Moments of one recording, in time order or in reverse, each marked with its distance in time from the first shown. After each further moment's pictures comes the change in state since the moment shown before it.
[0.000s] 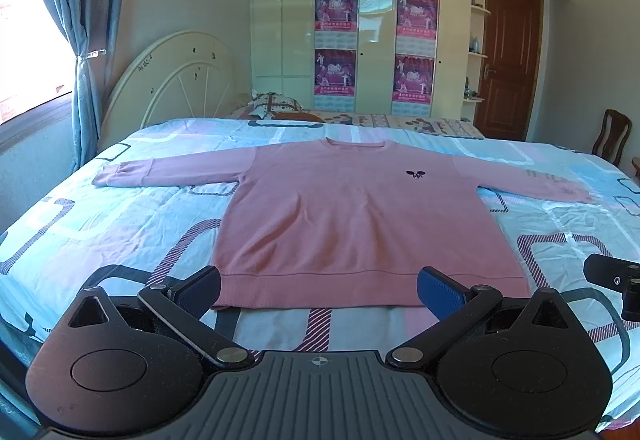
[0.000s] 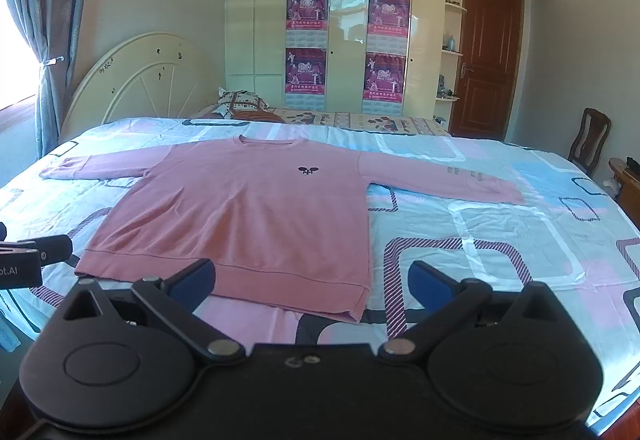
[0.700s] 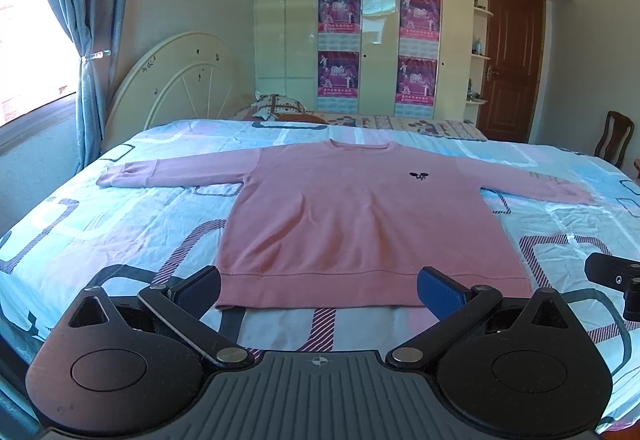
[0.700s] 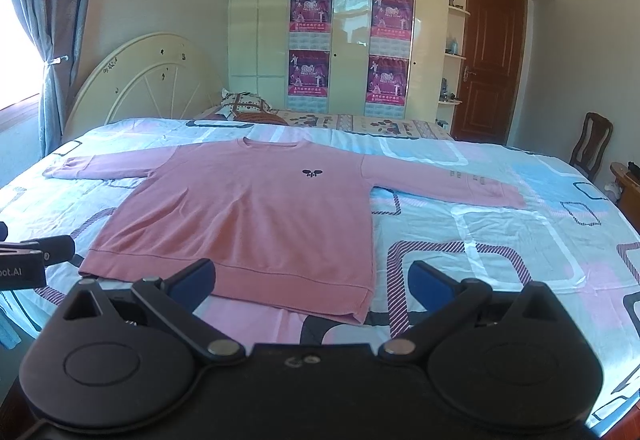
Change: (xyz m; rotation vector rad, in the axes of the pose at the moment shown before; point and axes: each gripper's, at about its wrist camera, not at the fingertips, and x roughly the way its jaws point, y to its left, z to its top) left arm -0.005 0.004 0.000 -0.004 -0.003 0.007; right arm -0.002 0.002 0.000 -0.003 -0.005 0.004
